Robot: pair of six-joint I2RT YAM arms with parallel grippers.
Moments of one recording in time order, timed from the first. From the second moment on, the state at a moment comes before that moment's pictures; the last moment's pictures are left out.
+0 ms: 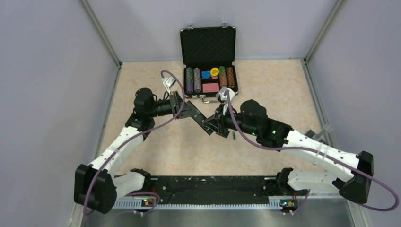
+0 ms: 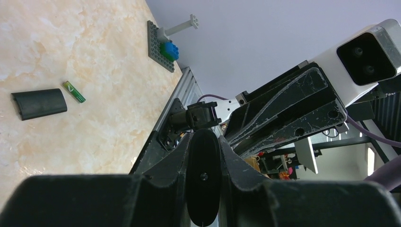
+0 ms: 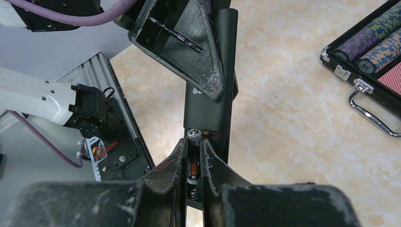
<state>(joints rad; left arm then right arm) -0.31 1.12 0.76 0.29 1.02 -1.06 1.00 1.09 0.98 -0.12 -0.12 0.24</state>
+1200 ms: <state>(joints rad) -0.31 1.12 0.76 0.30 1.00 -1.07 1.01 1.09 0.97 -0.16 -0.12 0.21</state>
